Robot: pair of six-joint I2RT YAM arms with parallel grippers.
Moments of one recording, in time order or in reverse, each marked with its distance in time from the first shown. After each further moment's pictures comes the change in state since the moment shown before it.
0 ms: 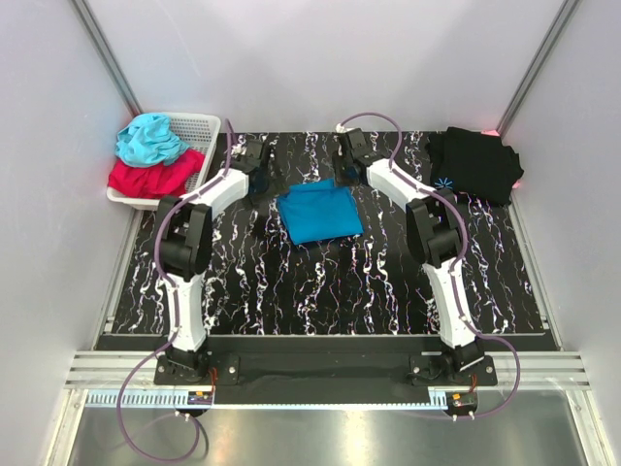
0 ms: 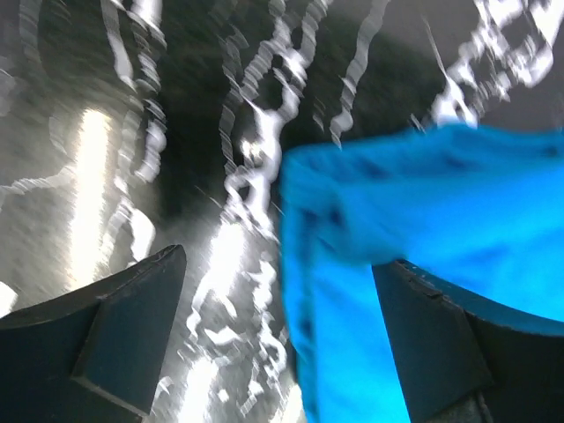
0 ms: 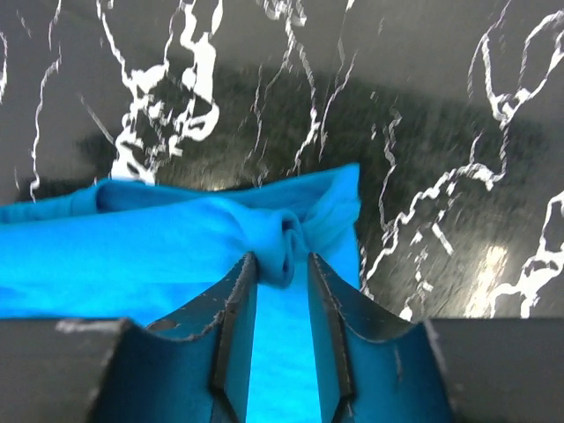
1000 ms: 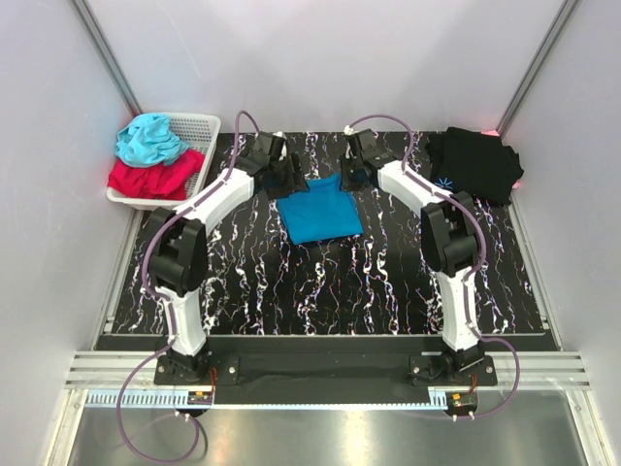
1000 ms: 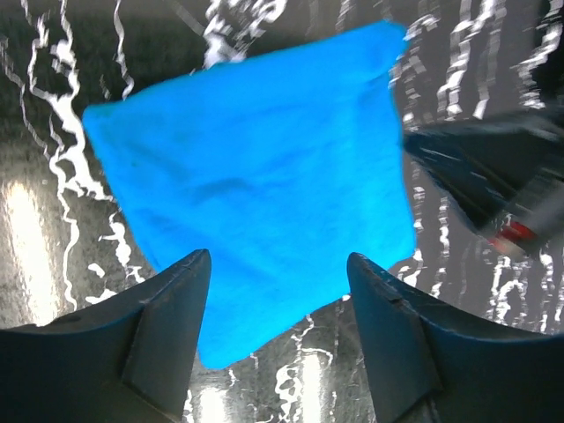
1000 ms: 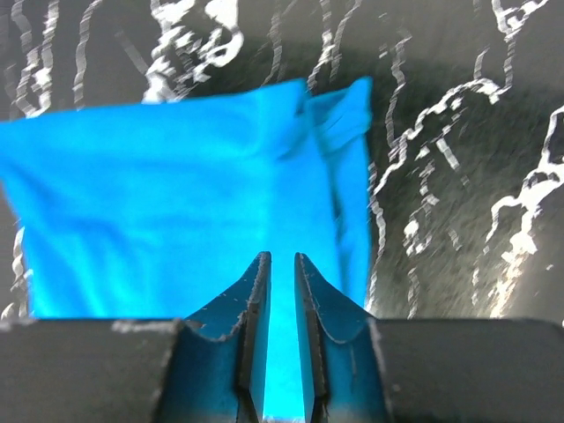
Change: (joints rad) left arm -0.092 -0.145 0.003 0.042 0.203 0.060; right arm -0.019 -0.145 -0.154 -0.017 -0.077 0.036
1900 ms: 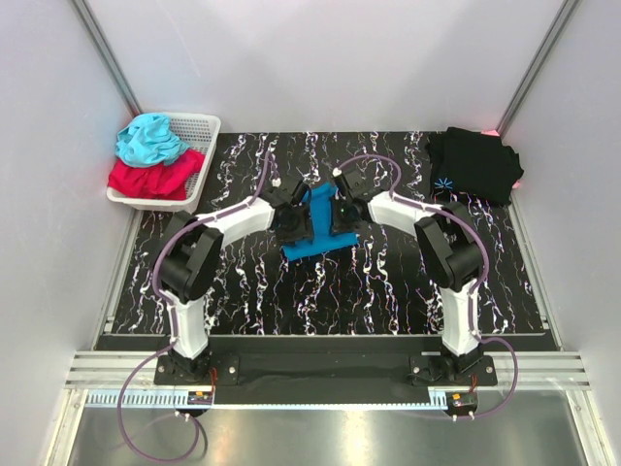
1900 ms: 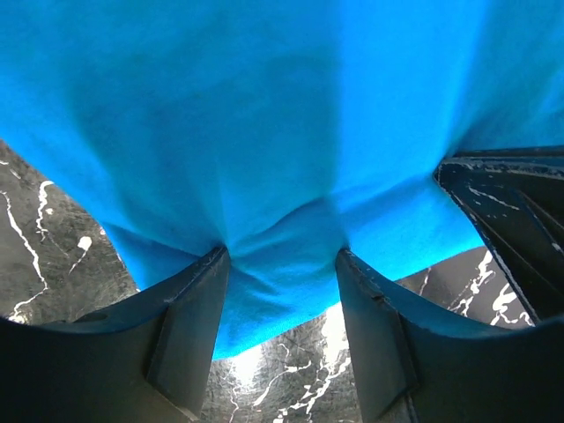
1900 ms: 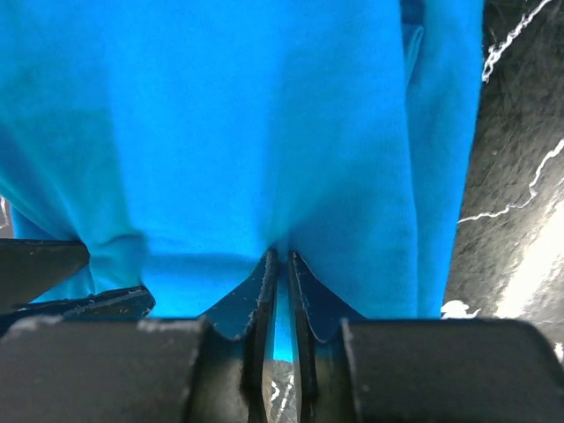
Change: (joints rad) left arm -0.152 -0.004 -0.277 -0.048 -0.112 -0.102; right arm 0.128 -0.139 -0.386 0.079 -0.069 0.130
